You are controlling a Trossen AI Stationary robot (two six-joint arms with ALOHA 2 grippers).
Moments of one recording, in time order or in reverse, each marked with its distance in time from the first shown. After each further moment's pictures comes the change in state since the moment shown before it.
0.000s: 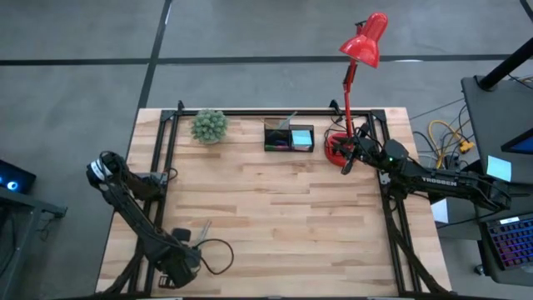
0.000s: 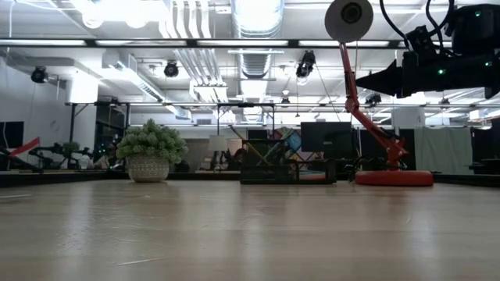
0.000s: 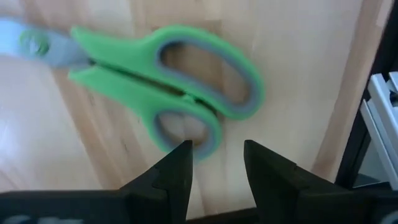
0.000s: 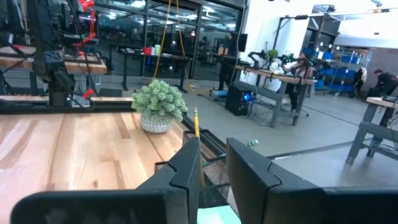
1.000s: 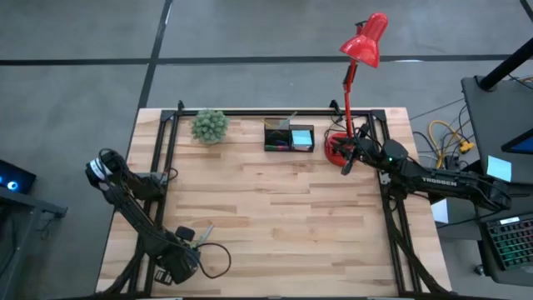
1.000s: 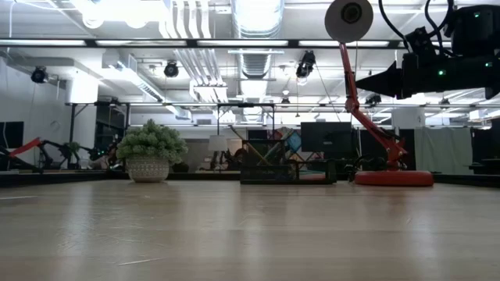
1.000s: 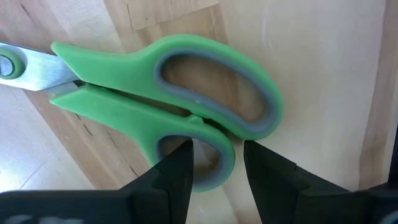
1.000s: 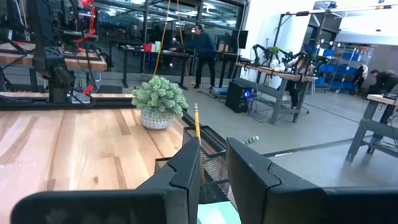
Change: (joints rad) left arm -0.013 0.018 -0.117 0.136 -0.012 0.197; right arm 0.000 0.000 0.000 -0.013 0.000 0.000
